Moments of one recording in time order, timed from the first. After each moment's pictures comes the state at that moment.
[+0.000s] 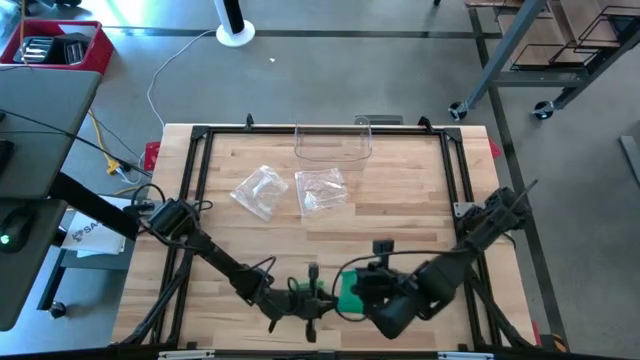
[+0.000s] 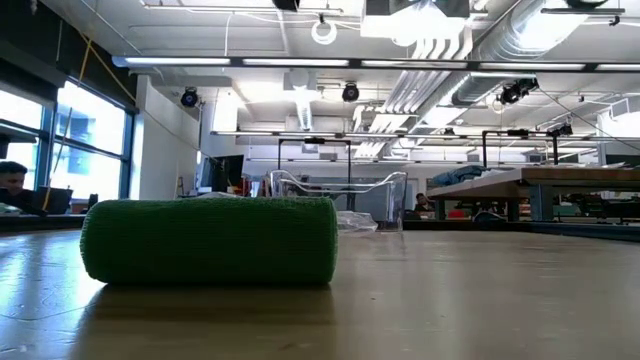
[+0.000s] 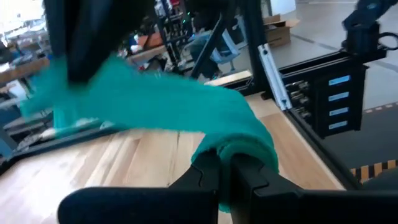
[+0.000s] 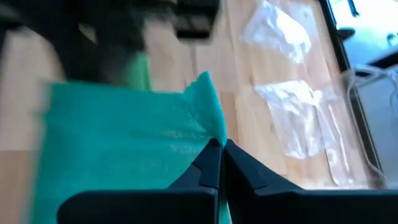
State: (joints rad) left arm -0.65 2.03 1.14 0.76 -0.65 0.20; right arm 0.70 1.84 1.73 -1.14 0.69 0.50
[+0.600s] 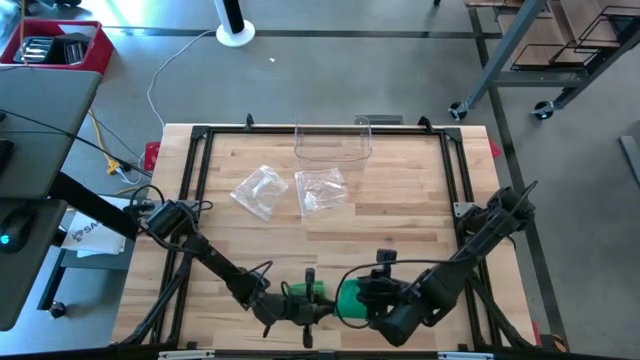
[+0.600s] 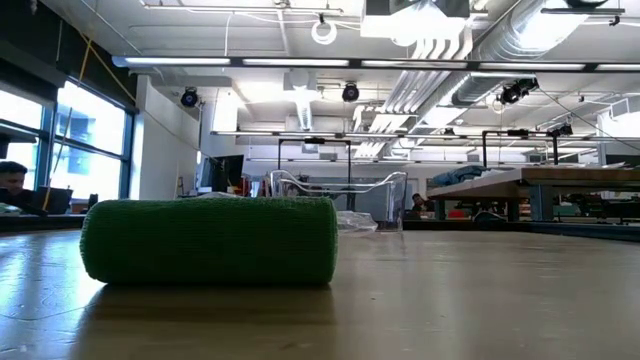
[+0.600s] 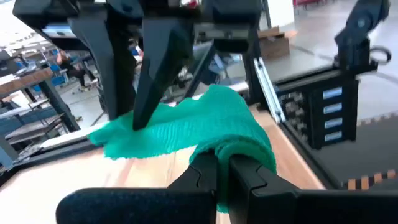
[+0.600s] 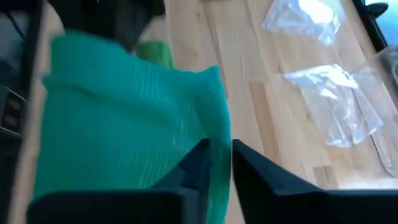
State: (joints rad) left arm -0.68 2.03 1.14 0.82 -0.68 0.23; right arm 0.74 1.81 1.59 -0.97 0.68 0.63
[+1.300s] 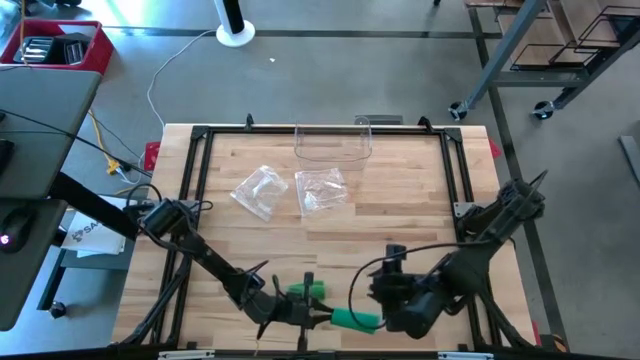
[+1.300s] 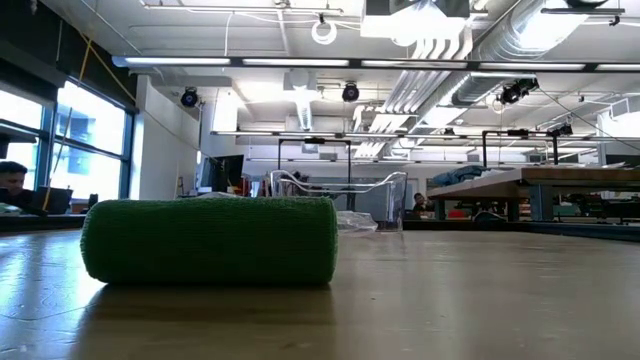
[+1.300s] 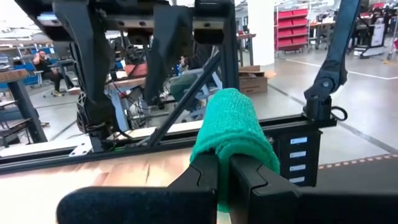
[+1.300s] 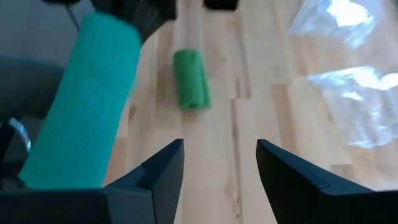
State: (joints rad) left arm -0.69 2.00 1.14 0.92 -0.62 0.14; right arm 0.76 1.70 1.66 -1.04 0.54 0.60
